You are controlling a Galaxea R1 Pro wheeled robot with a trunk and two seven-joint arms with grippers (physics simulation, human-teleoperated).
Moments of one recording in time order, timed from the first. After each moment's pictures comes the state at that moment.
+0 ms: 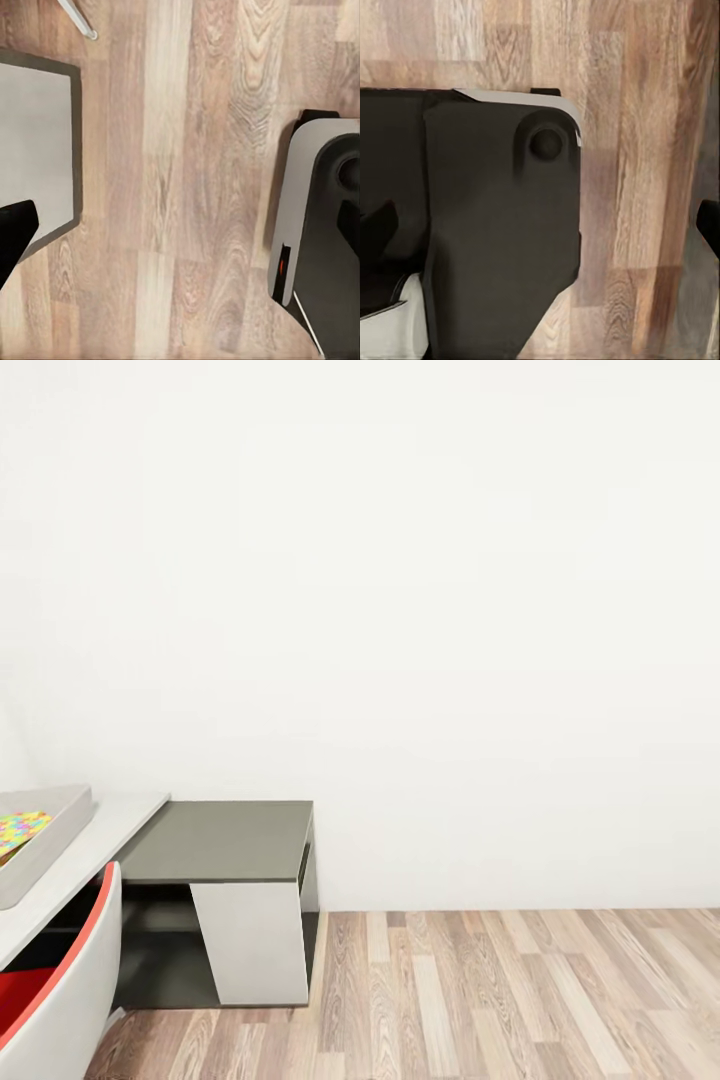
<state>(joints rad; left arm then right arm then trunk) -0.08 0.19 0.03 0.02 0.02 -0.14 0.08 -0.08 0.07 0.35 0.00 -0.32 -0.09 -0.15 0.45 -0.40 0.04</state>
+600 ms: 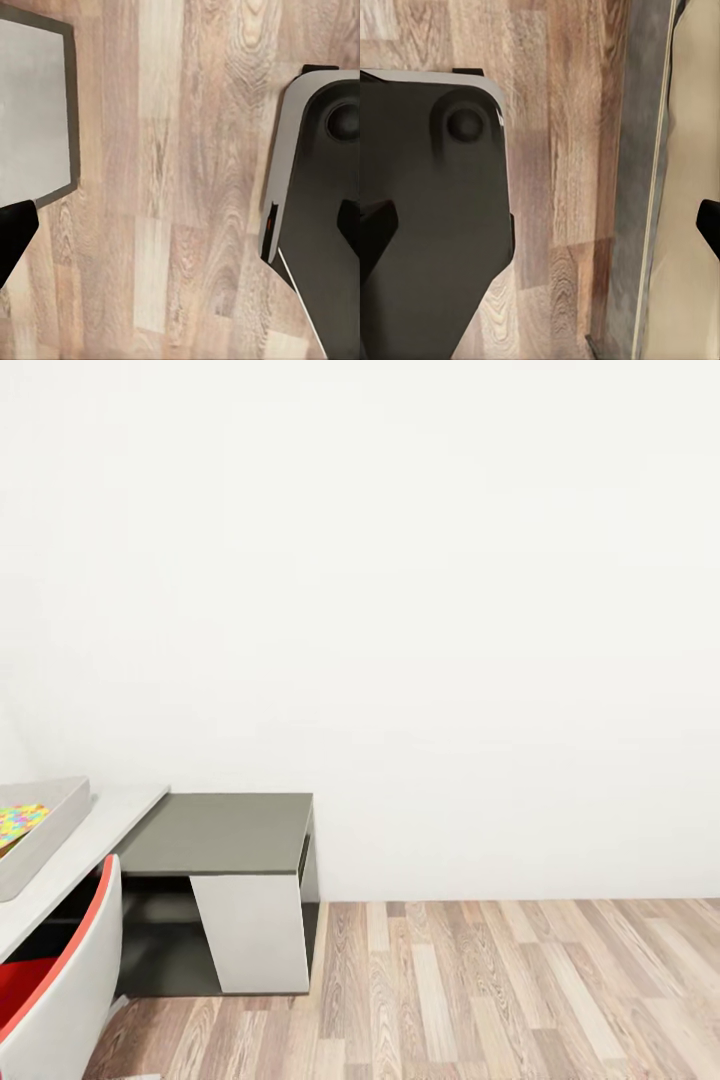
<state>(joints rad) -0.04 0.10 0.03 0.03 0.02 -0.15 0.20 -0.07 0.07 0.35 0.00 -0.32 -0.08 -0.35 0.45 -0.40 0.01</state>
